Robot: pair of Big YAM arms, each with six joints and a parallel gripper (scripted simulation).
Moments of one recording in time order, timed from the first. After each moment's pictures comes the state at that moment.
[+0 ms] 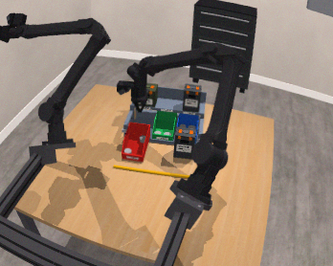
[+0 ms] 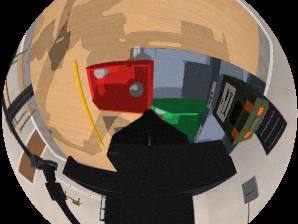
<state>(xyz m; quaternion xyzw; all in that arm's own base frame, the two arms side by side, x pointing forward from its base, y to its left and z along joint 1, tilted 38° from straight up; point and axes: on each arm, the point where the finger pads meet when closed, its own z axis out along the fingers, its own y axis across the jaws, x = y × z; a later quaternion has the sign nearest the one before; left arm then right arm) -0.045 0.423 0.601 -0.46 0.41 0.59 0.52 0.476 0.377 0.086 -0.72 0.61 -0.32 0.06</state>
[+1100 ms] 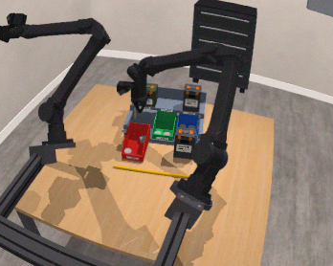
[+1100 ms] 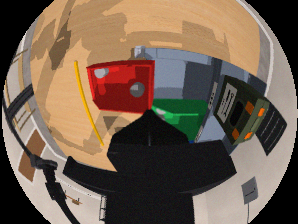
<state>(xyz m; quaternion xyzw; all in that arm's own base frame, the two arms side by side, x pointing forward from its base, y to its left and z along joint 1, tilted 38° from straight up) -0.045 0.423 0.601 -0.46 0.41 0.59 0.52 0.475 0.376 0.085 -0.72 0.61 -0.32 0.06</state>
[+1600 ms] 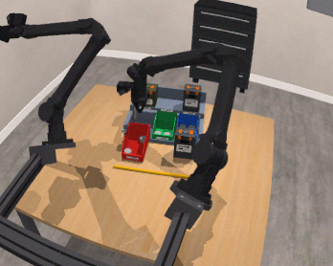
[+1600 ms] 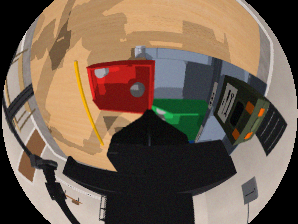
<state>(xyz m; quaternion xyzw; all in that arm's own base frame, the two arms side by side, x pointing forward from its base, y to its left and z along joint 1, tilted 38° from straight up) -0.045 0.423 0.601 -0.46 0.41 0.59 0.52 0.475 0.376 0.085 -0.72 0.61 -0.32 0.06</state>
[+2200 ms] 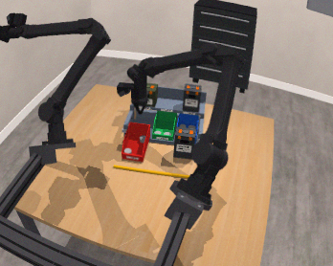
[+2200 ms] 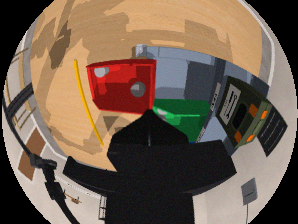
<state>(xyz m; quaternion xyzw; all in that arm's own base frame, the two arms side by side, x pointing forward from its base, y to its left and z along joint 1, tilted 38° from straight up) -0.045 0.423 0.601 -0.46 0.41 0.59 0.52 0.477 0.372 0.080 -0.72 0.61 -0.32 0.05</state>
